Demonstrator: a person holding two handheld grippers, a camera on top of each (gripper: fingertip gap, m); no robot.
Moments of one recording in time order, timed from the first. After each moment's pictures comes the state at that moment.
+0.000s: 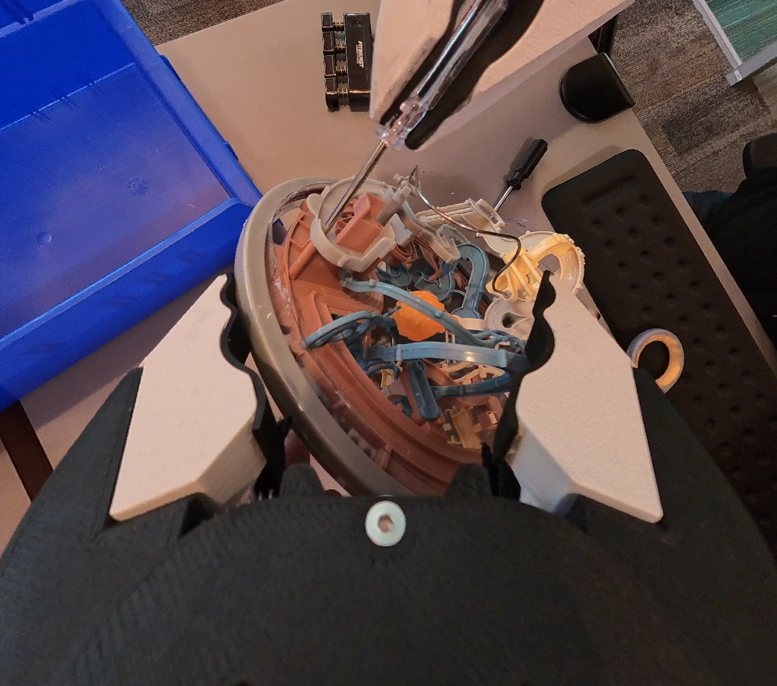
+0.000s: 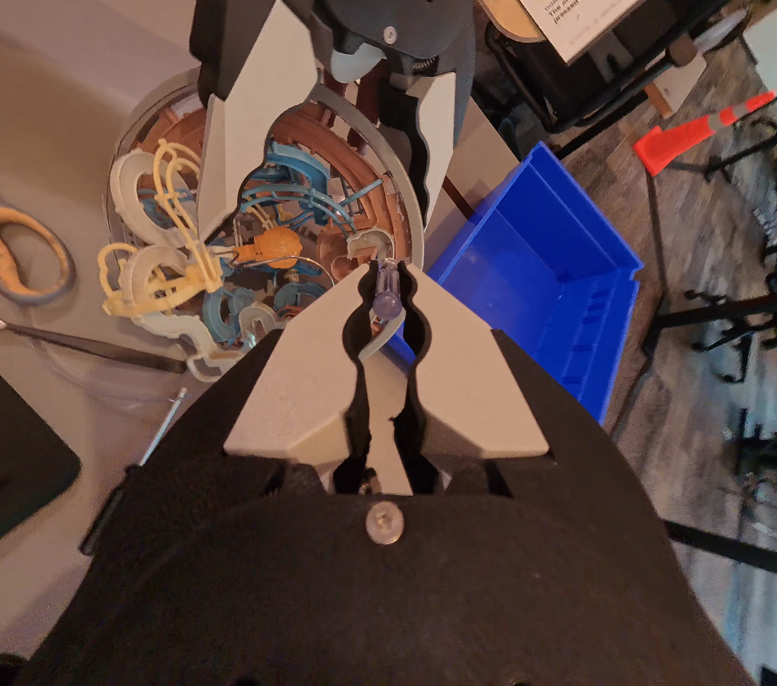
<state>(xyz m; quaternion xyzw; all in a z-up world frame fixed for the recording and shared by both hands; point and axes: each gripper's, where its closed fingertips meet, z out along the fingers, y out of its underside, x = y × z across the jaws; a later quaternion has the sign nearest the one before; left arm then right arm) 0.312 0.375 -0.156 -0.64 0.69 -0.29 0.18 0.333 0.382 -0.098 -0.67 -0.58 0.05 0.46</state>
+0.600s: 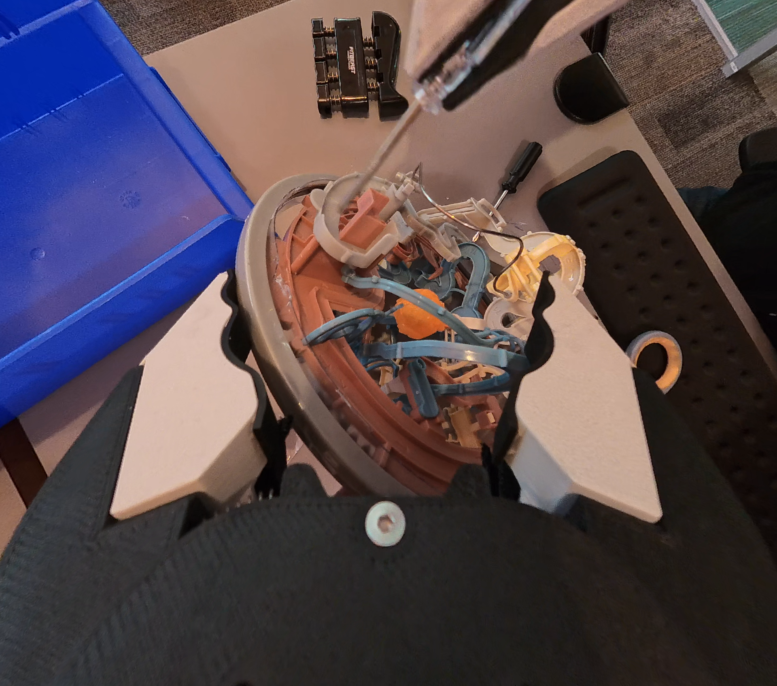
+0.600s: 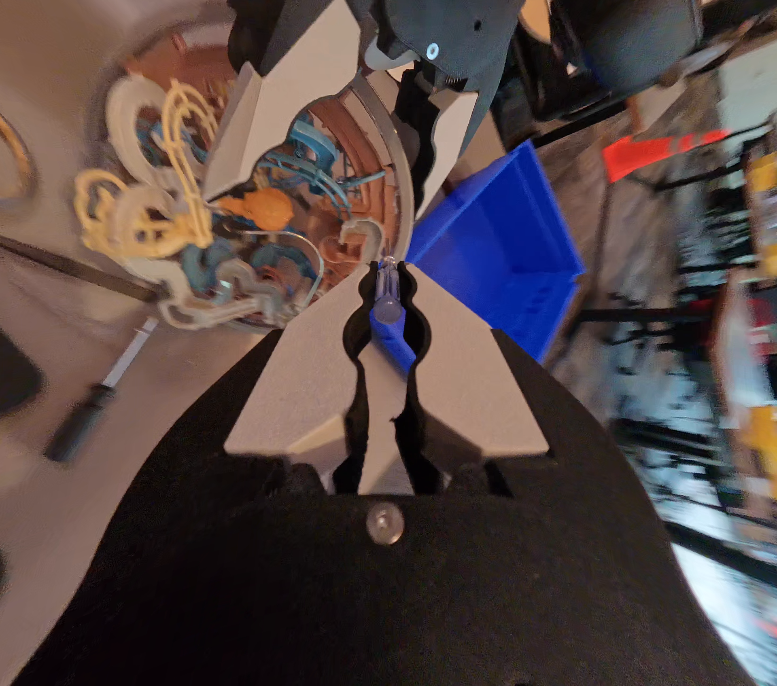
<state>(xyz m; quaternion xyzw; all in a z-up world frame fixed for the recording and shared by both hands) 0.319 0.372 -0.156 -0.63 0.70 -0.29 0.18 0.343 0.370 -0.085 -0.65 -0.63 -0.03 0.41</state>
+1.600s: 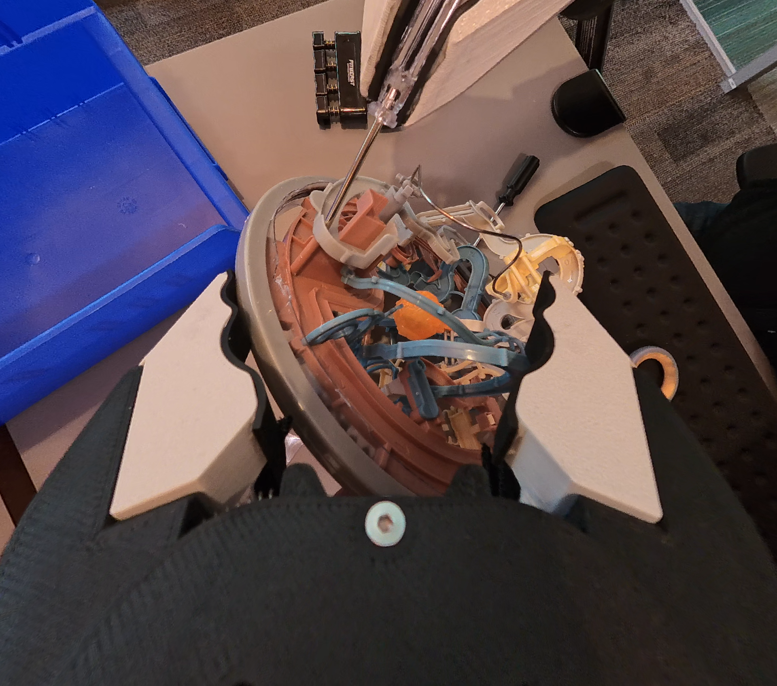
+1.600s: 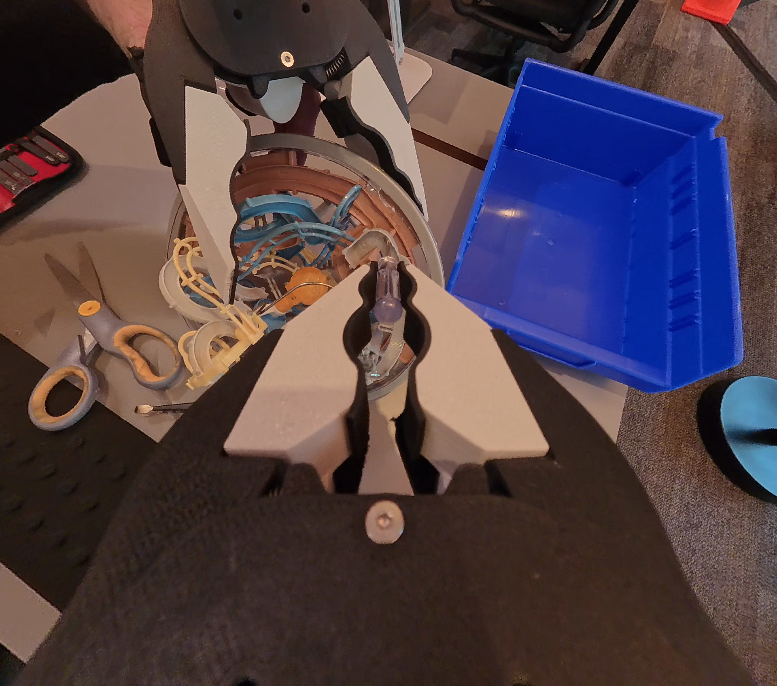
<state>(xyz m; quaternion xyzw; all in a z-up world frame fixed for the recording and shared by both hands) 0.325 0.368 -0.156 -0.64 0.69 -0.30 0.19 0.353 0.376 -0.098 -0.79 -0.39 0.18 0.44</state>
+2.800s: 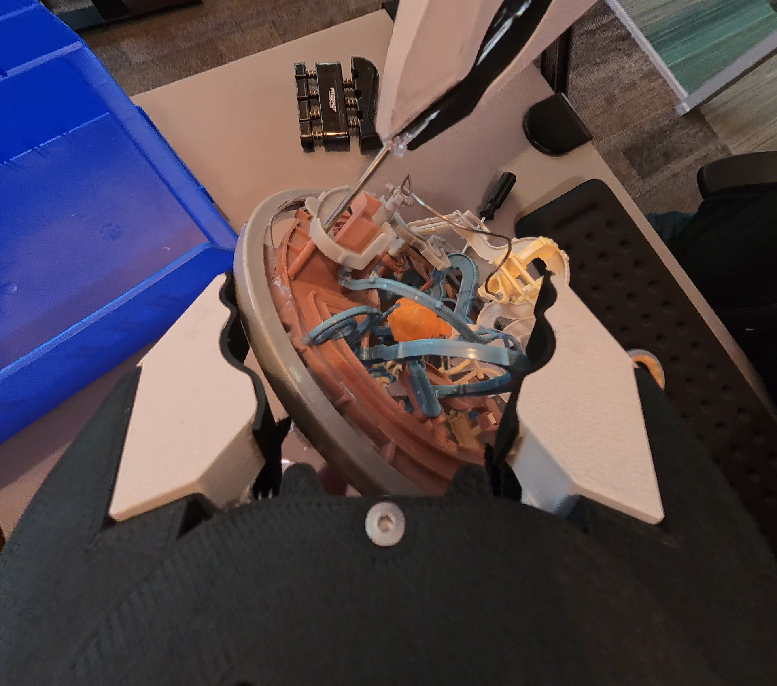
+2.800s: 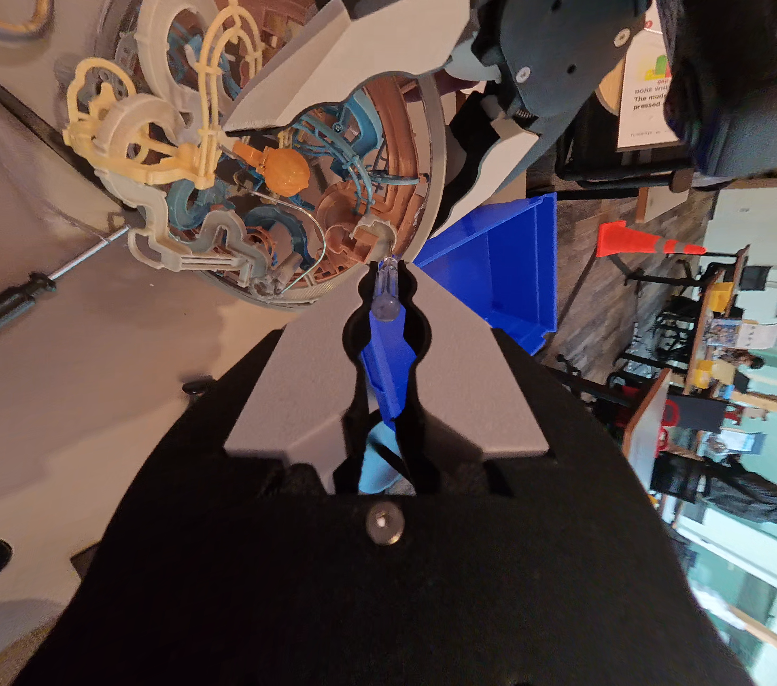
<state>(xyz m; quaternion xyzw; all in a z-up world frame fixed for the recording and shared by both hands) 0.328 0.361 -0.152 -0.62 0.69 -0.34 0.19 0.344 0.367 -0.095 -0.53 -0.76 -0.08 0.36</state>
